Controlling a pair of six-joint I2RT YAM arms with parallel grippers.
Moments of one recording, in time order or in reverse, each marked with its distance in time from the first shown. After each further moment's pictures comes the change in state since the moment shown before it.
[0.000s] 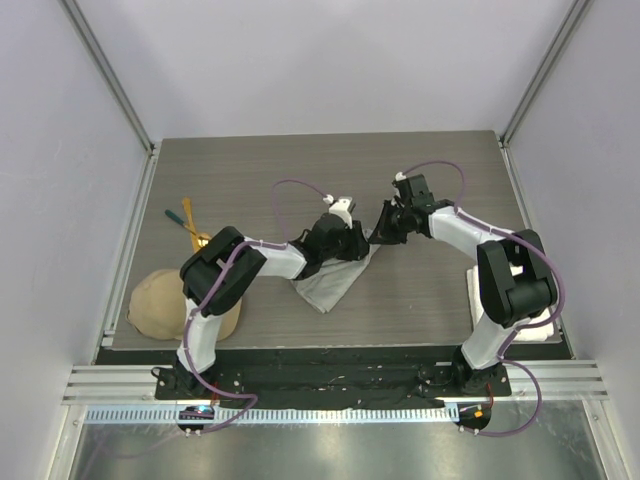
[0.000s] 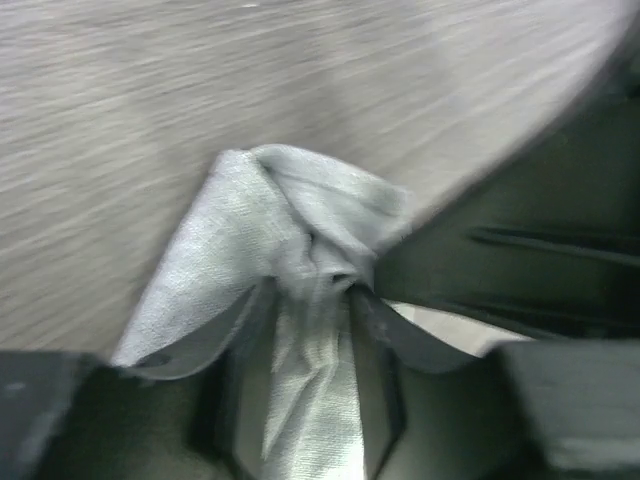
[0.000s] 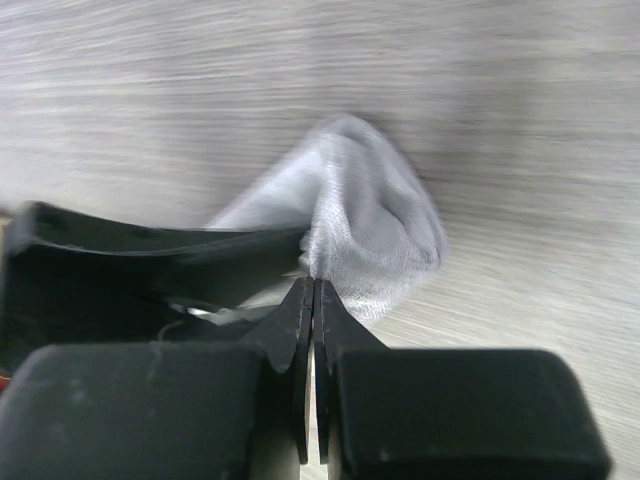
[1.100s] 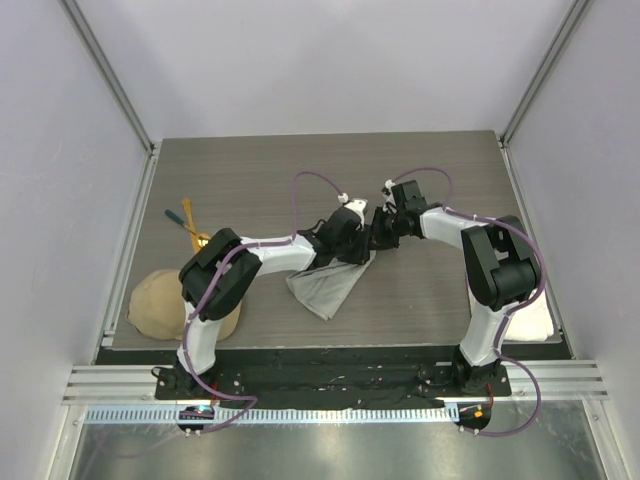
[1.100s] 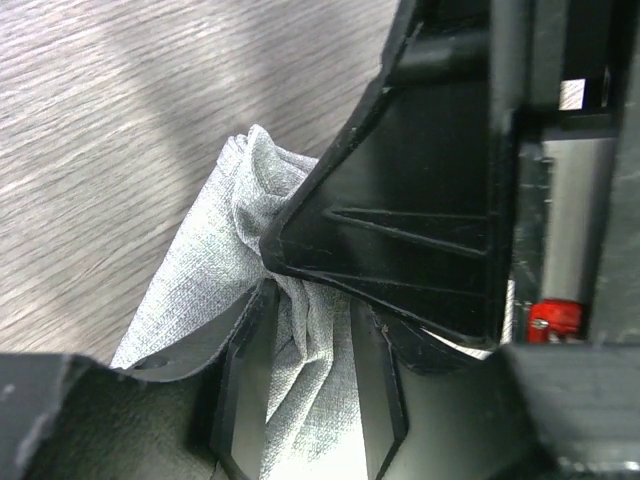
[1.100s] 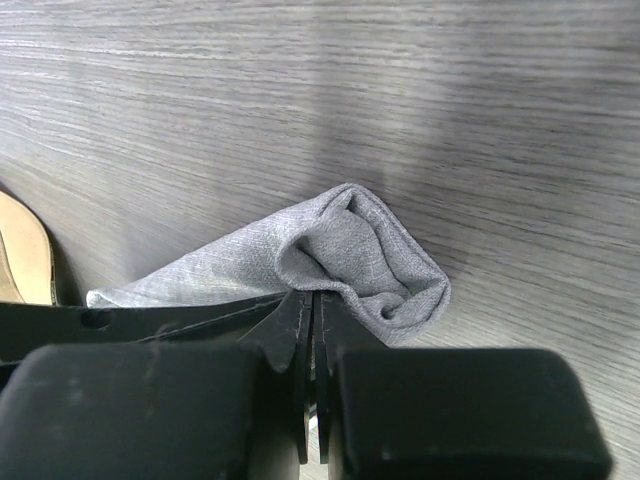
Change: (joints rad) left arm -0.040 -0.027 0.158 -0.402 -0.042 0.077; right arm -0.002 0.132 0.003 0.097 -0.124 -0.044
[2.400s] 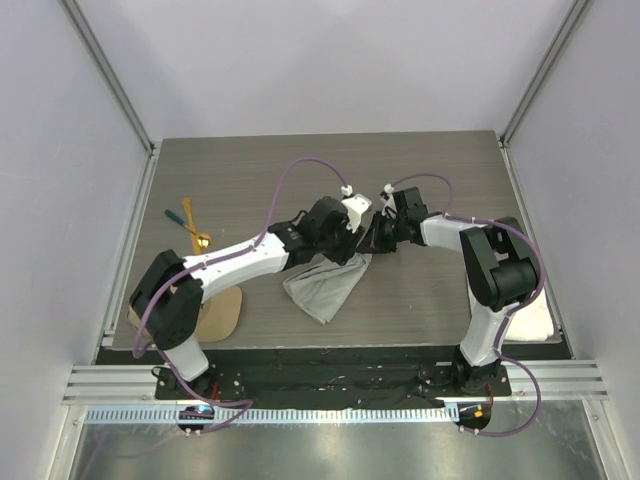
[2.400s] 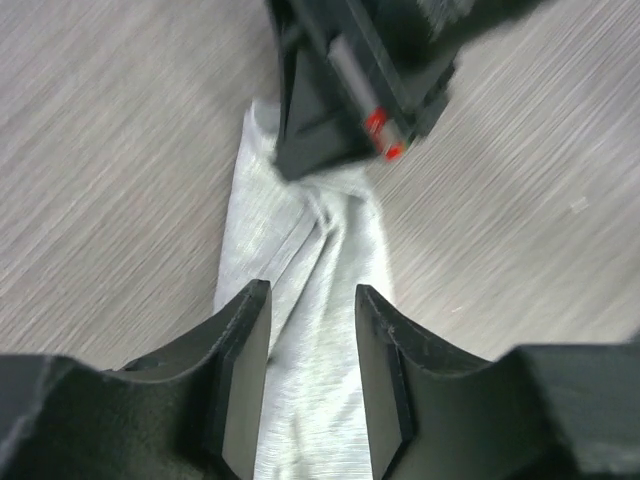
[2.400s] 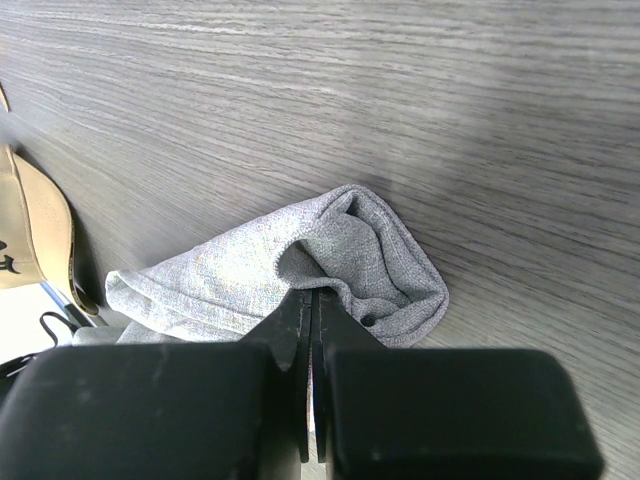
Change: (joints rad) left arm -0.020 -0.318 0.015 -0.345 0.002 0.388; right arm -0.002 -0.002 -0.090 0.147 -0.079 0.010
